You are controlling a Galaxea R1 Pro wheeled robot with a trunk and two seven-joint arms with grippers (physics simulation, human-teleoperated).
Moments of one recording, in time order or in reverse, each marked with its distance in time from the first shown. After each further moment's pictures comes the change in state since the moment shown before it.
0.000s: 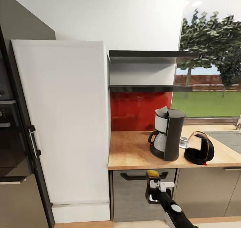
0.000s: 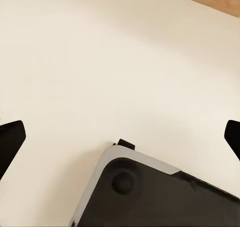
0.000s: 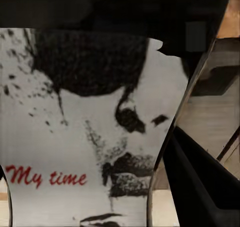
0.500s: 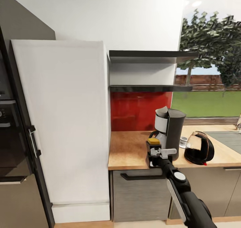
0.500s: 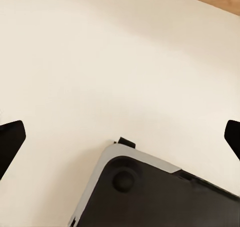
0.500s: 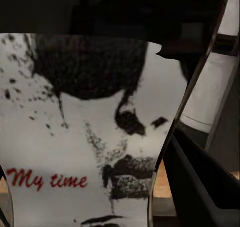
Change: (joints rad) left arm 0.000 0.001 0.002 -0.002 0.003 0.010 0.003; right arm 0.000 -0.009 0.002 -0.649 0.086 0.366 -0.009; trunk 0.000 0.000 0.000
